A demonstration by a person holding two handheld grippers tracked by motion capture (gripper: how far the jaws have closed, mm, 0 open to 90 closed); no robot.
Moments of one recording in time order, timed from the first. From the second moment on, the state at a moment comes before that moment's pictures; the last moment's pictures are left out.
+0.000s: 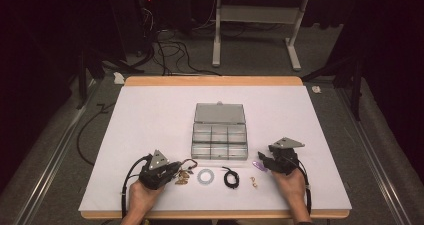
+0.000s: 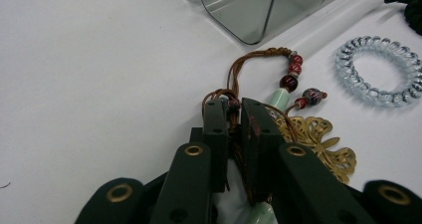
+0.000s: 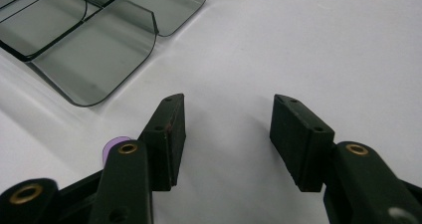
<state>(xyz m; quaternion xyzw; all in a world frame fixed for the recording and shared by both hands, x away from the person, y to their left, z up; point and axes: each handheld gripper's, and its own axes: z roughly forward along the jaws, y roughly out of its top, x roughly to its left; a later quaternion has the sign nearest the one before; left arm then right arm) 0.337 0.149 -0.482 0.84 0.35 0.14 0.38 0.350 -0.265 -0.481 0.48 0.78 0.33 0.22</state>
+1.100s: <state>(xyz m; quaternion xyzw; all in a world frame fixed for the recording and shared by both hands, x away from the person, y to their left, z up) 0.354 0.174 -0.420 0.79 0.35 0.11 0.49 0.349 -0.265 -0.481 0.48 0.78 0.33 0.22</state>
